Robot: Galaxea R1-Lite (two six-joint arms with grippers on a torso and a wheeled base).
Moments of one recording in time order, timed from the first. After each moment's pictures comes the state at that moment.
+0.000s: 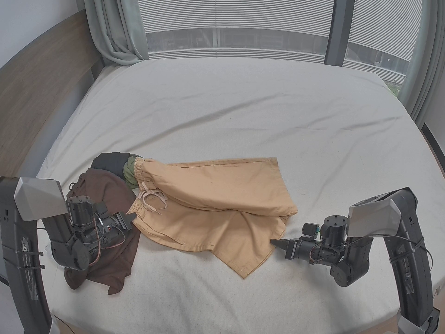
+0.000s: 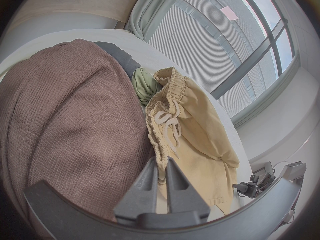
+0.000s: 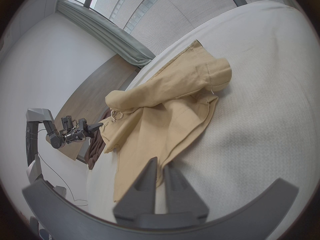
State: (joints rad) left arm 0.02 2.40 -0.63 -1.37 -0.38 -0.48; right arm 0.32 2.66 -0.73 -1.54 0.51 0.43
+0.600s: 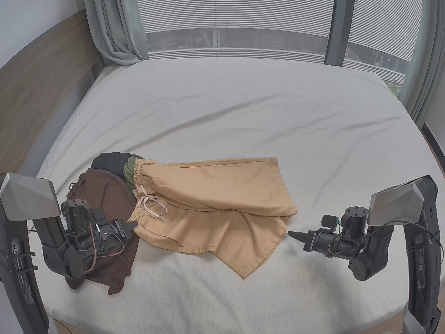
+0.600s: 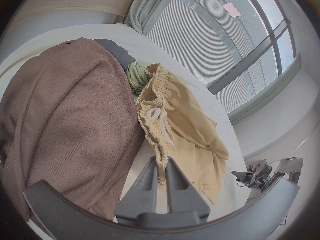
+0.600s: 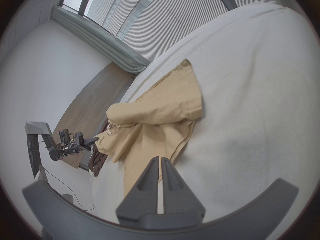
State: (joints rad) left arm -0.01 2.29 -0.47 -1.36 -0.39 -0.50; right arm 0.23 2.52 -0.59 -1.55 0.54 0.46
